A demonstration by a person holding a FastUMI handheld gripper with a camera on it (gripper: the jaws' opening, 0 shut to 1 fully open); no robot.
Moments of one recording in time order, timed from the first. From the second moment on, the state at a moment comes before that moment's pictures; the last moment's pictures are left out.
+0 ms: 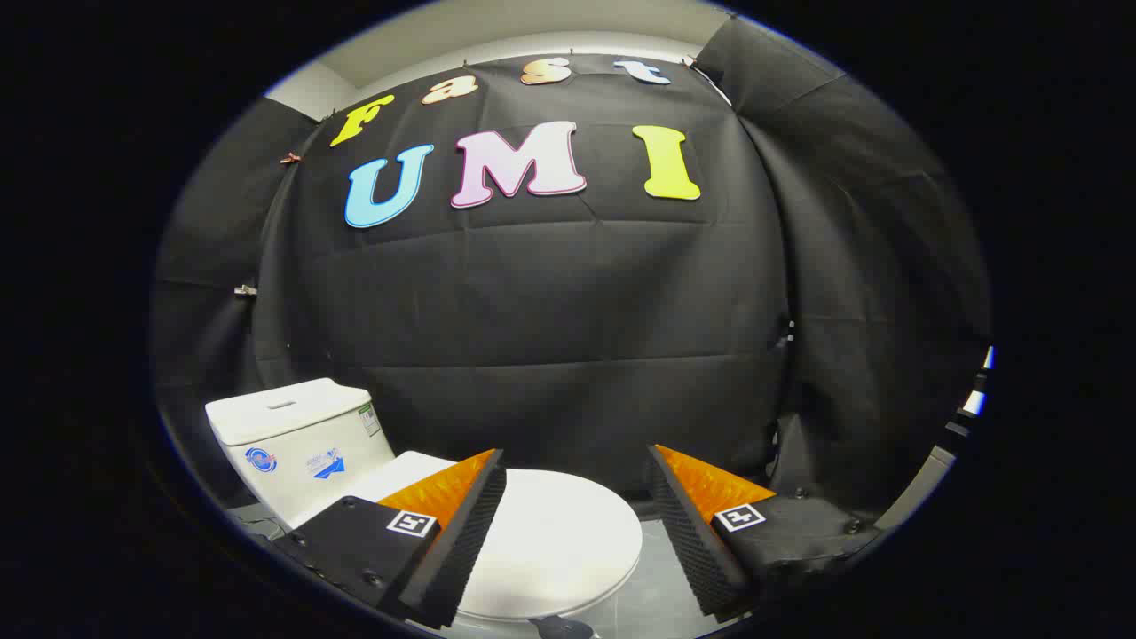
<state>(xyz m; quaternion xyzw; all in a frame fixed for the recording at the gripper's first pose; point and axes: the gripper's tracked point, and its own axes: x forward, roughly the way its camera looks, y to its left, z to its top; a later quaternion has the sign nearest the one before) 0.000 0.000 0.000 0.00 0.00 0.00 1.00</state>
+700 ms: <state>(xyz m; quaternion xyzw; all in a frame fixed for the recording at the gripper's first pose) 0.001 0.000 -0.007 0.00 0.01 0.00 1.00</state>
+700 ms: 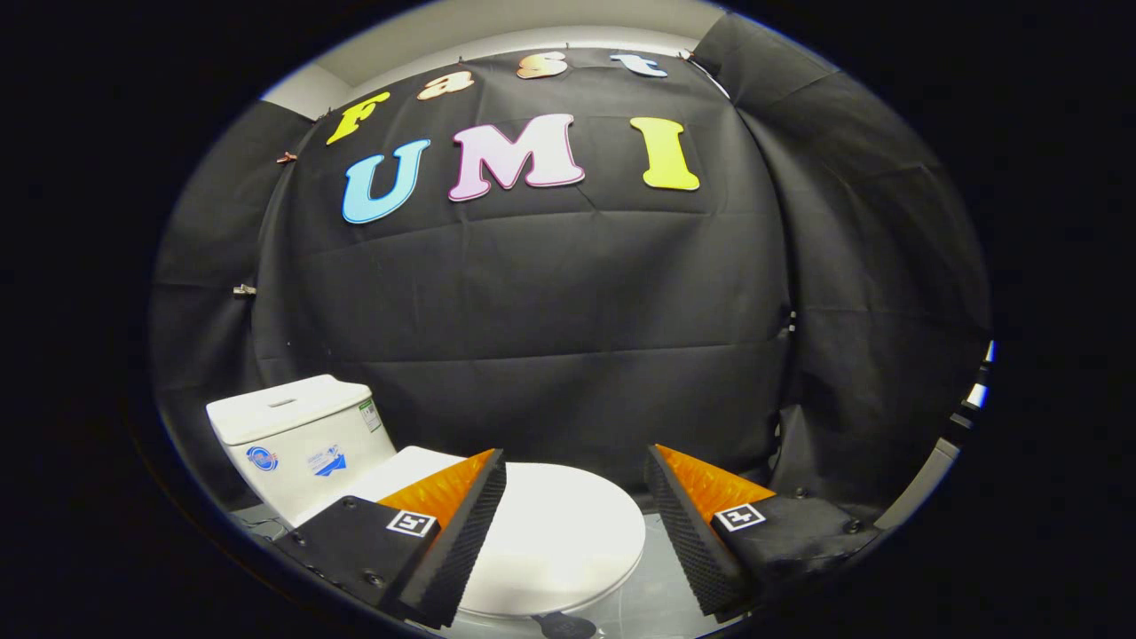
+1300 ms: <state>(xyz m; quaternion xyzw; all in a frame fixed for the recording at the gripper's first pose) 0.003 0.000 -0.010 0.00 0.02 0.00 1.00</state>
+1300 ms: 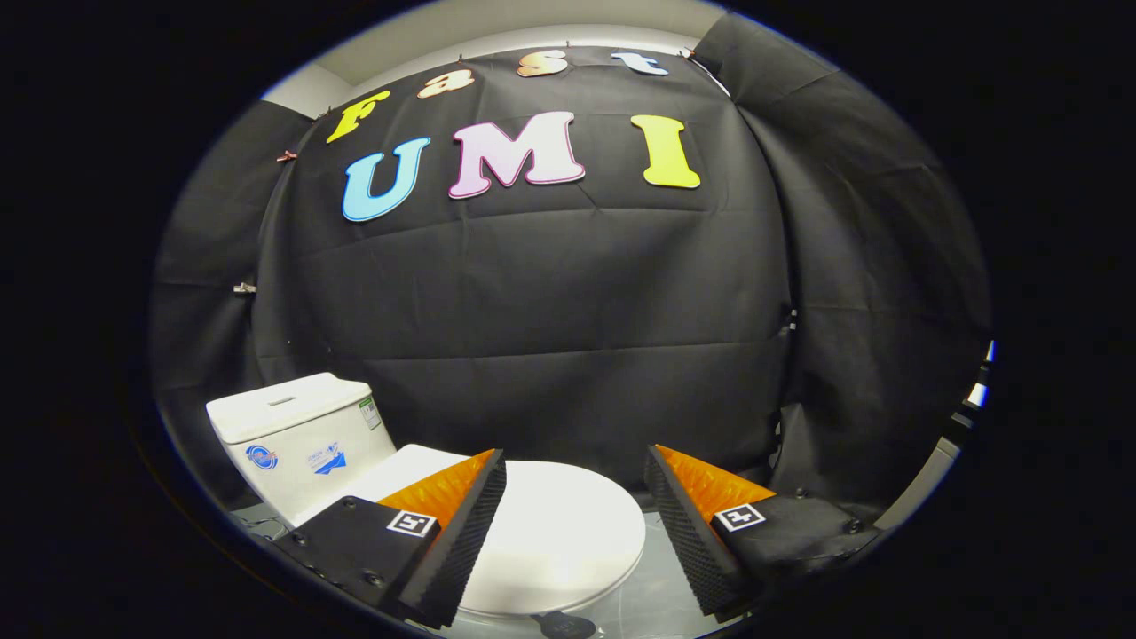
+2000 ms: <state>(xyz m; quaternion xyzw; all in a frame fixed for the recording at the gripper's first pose) 0.003 0.002 -0.012 0.00 0.02 0.00 1.00</state>
